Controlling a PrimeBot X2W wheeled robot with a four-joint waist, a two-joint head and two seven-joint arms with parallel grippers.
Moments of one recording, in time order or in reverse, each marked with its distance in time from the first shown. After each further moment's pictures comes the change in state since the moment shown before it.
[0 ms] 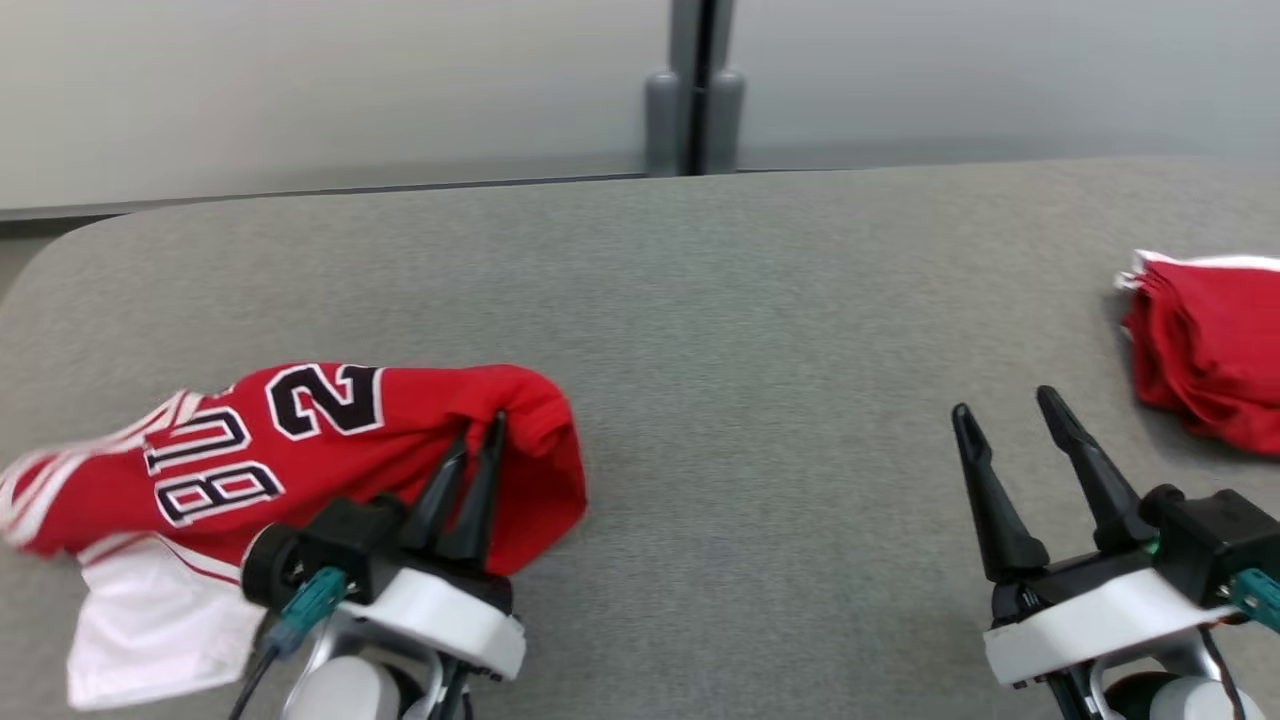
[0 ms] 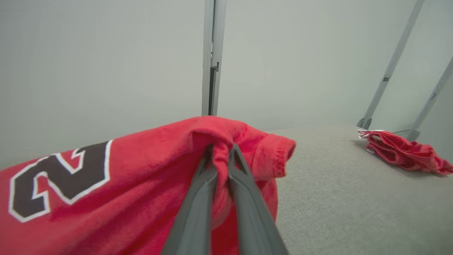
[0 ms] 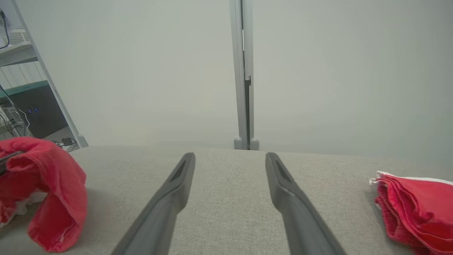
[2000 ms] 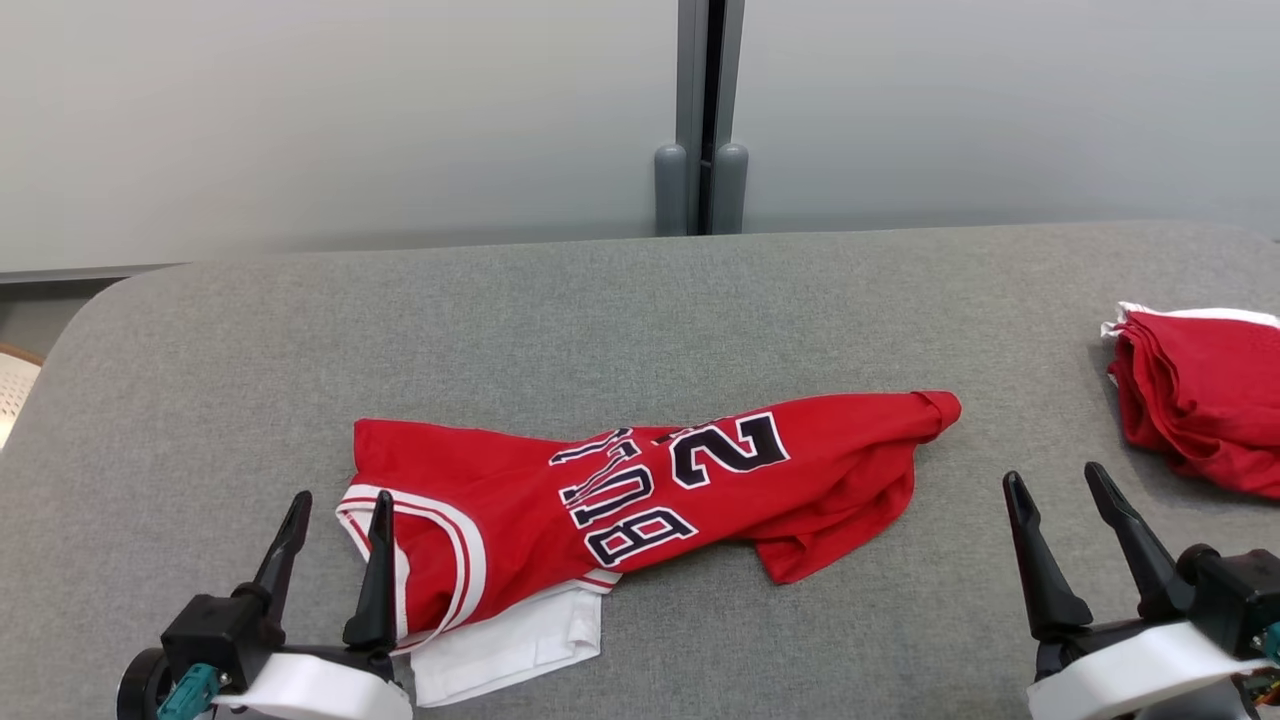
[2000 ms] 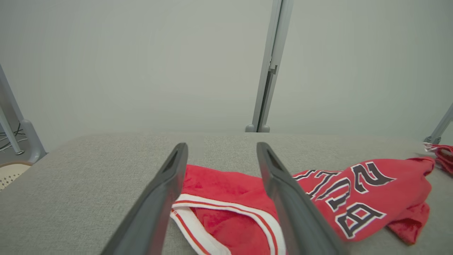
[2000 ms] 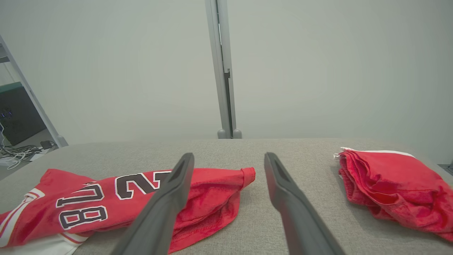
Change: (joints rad) left arm 0.116 0.179 -0.018 0.012 -0.191 0.197 -0.093; right arm 0.092 0.000 -0.073 0.055 0.017 0.000 -0.012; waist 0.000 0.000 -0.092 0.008
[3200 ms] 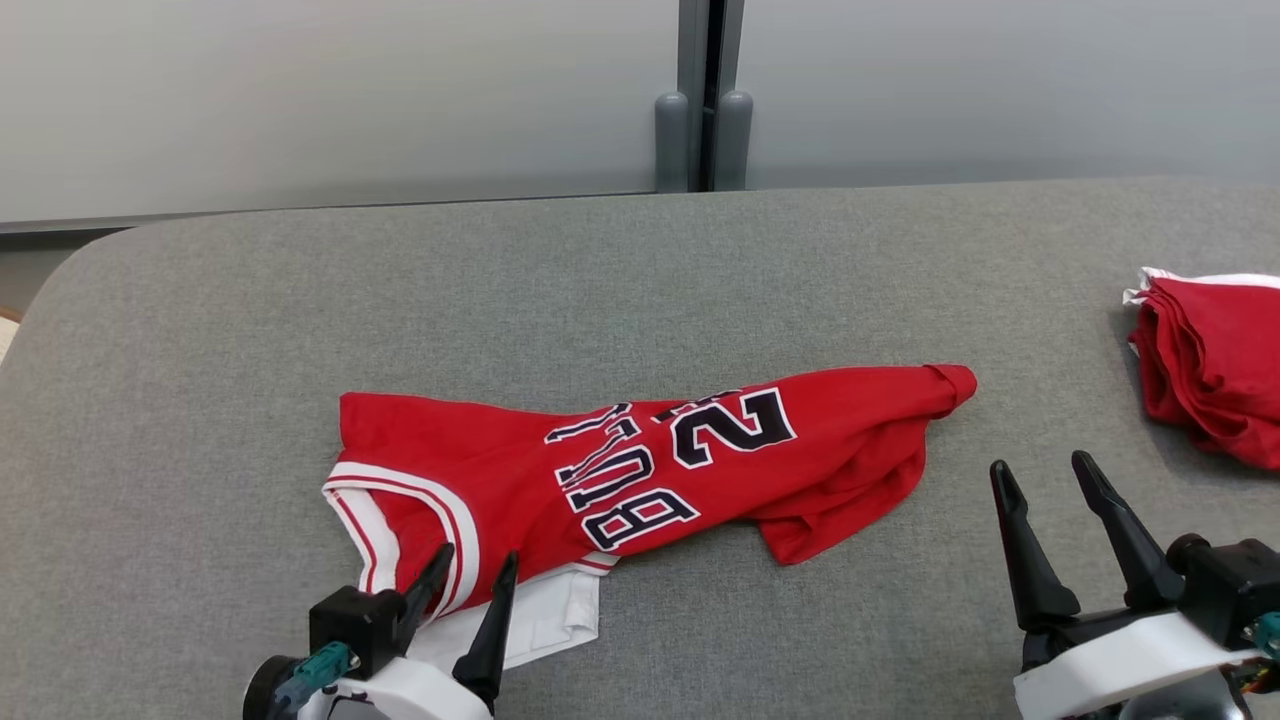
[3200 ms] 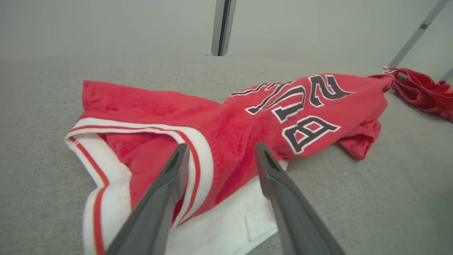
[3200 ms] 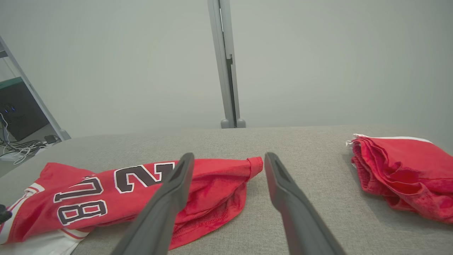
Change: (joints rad) left arm -0.032 -0.042 -0.158 0.082 -0.019 -0.056 0.159; right arm -0.003 0.020 0.006 -0.028 0.000 0.000 0.019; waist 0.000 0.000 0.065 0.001
